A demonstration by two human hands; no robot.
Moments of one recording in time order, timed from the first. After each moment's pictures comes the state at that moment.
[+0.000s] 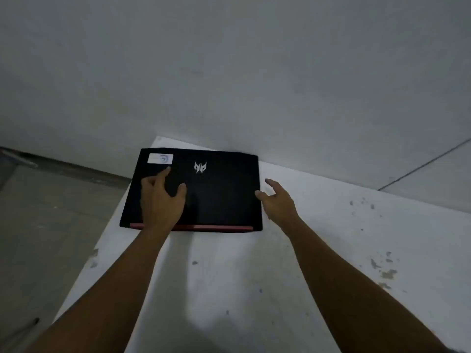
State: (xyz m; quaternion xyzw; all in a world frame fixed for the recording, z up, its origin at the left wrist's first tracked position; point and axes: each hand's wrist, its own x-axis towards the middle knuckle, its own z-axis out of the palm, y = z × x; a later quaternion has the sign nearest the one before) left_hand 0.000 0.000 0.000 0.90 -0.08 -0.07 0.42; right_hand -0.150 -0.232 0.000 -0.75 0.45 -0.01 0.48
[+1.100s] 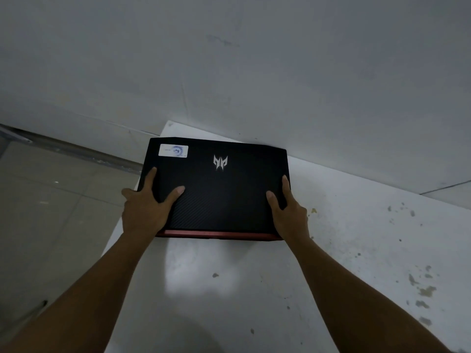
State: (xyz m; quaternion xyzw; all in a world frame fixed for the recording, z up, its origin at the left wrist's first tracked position) left_hand 0.078 0.056 -0.069 0.95 -0.05 -0.17 0.24; right_hand -0.114 -0.210 -0.079 -0.81 0.45 0.00 0.37
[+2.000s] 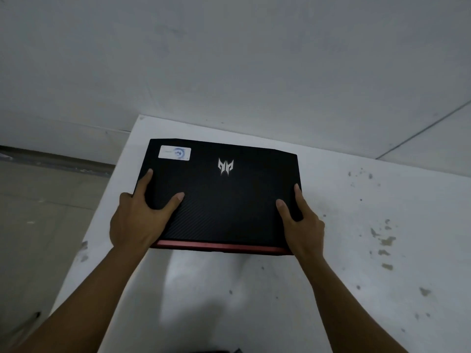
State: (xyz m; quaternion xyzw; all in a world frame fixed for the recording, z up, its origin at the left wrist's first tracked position) left_hand -0.023 0.053 -0.010 0.95 -0.11 -0.14 0.25; right_hand -0.253 -0.191 -0.031 -0.77 0.52 -0.12 0.36
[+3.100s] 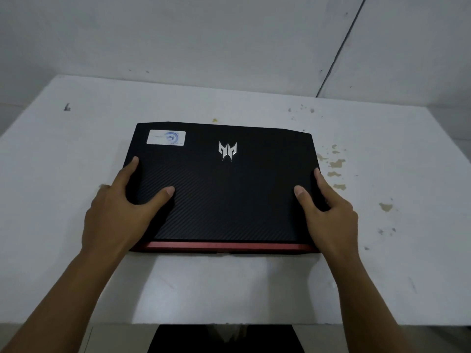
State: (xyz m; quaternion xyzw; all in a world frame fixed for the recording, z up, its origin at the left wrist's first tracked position) left_hand -0.244 0.028 -0.079 0.92 -0.20 -0.10 0.33; right_hand -0.504 -0.205 -0.096 -0.71 0.52 -0.28 0.38
